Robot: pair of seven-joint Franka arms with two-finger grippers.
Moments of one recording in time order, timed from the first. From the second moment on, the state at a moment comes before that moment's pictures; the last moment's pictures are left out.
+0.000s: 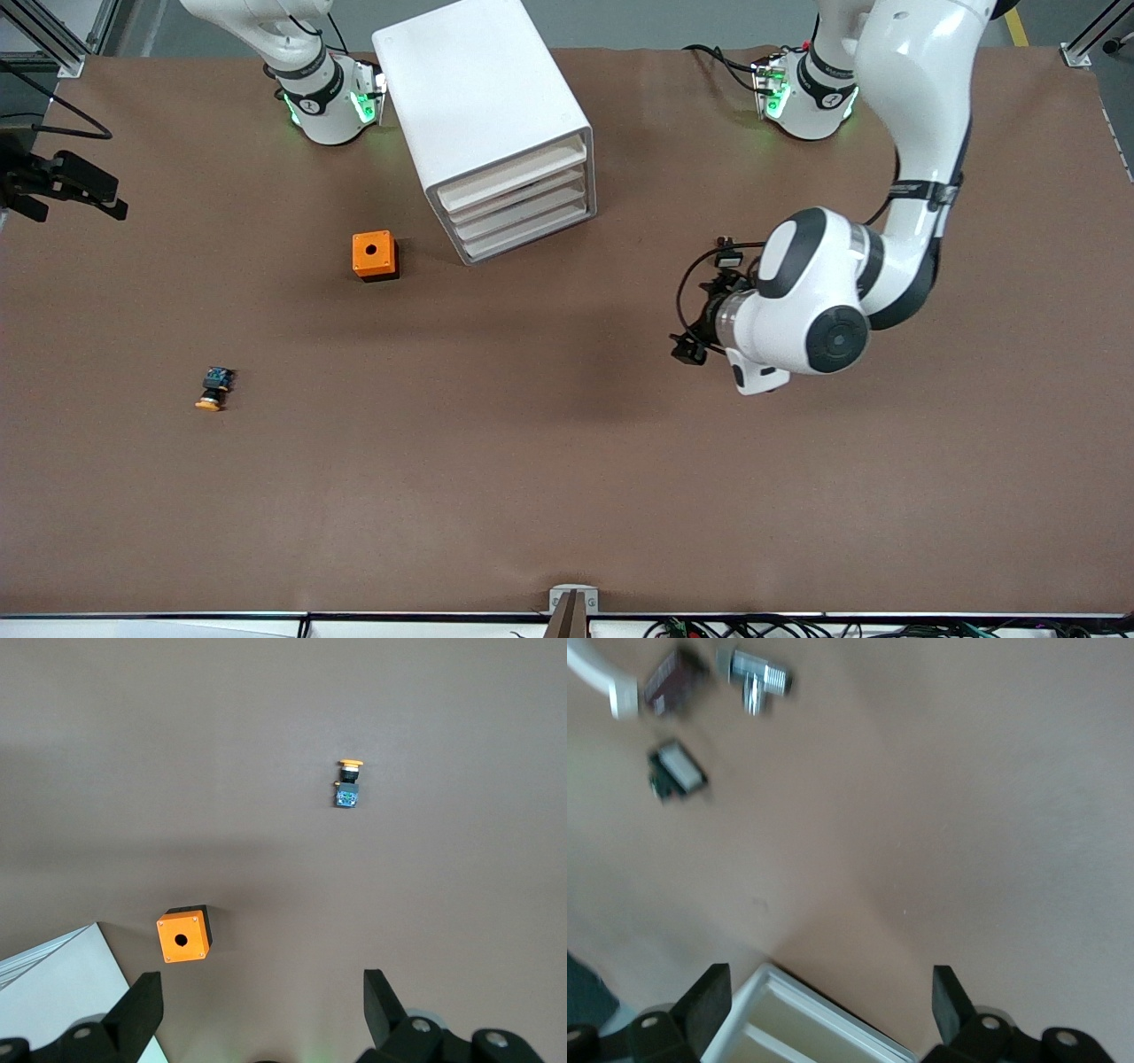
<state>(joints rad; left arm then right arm) -0.38 0.60 -0.09 -1.41 -0.38 1.70 -1.47 0.02 -0.06 -0.08 -1.60 0.00 1.49 -0.07</state>
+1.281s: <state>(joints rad) -0.48 0.76 -0.11 -1.43 -0.71 1.47 -2.23 0.02 -0.06 -0.08 -1.60 0.00 1.49 -0.07</state>
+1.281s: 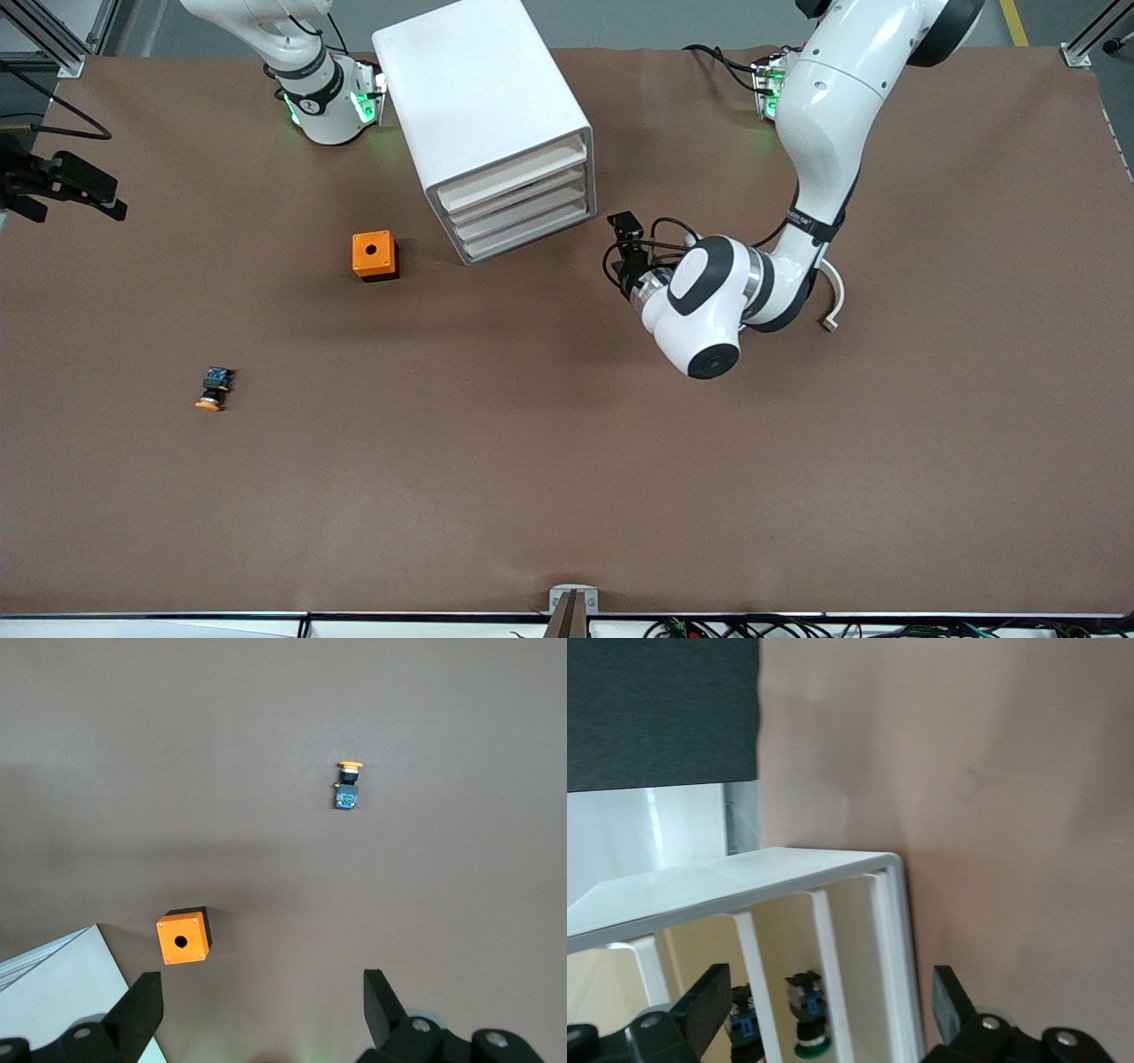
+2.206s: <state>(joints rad) -0.59 0.84 -0.14 -1.45 -0.96 1.47 -2.24 0.02 -0.06 -0.08 -1.60 0.00 1.49 -0.07</state>
